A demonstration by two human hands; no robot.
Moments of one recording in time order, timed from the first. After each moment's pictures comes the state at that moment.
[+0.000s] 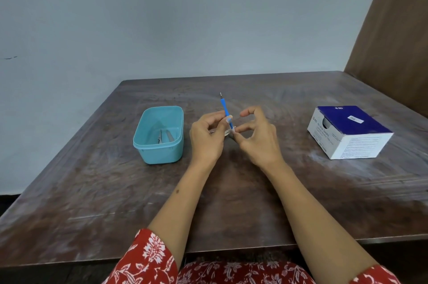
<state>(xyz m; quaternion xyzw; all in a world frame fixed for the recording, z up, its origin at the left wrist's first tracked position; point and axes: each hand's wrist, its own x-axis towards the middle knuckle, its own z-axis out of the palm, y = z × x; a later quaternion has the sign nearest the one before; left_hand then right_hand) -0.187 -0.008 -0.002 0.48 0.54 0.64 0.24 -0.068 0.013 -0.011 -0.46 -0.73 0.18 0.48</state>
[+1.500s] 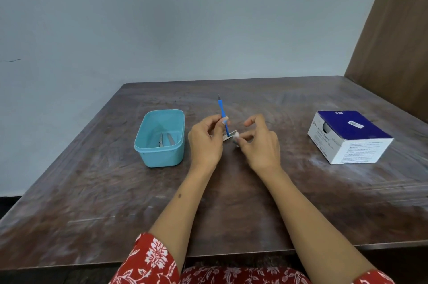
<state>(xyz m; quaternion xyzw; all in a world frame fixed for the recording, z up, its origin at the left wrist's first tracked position) -0.190 -0.009 -0.005 0.50 0.55 0.64 0.20 -0.073 0.012 -0.015 -0.53 -0.70 0.16 0.45</state>
